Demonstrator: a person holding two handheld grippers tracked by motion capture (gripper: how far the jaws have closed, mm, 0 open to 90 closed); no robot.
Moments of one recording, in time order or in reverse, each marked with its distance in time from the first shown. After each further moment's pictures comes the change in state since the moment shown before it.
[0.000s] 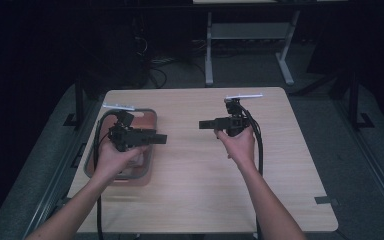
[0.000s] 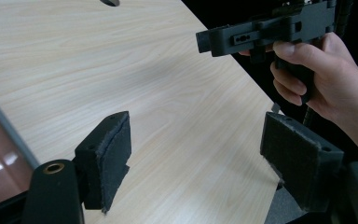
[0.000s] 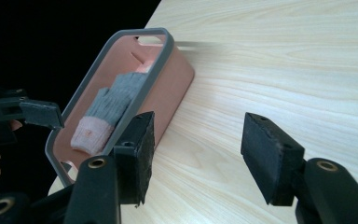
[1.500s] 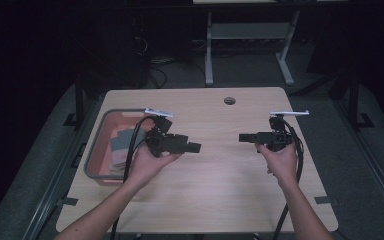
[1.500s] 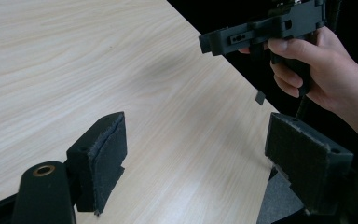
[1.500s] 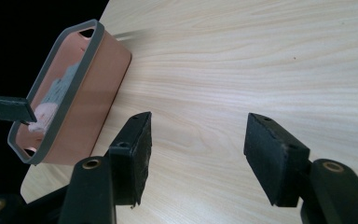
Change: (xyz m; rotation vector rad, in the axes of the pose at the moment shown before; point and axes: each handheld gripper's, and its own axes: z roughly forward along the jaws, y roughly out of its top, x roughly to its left) left arm -0.042 0.002 0.075 0.069 -0.065 0.072; right arm -0.076 -0.044 -0.075 -0.029 -0.098 0.103
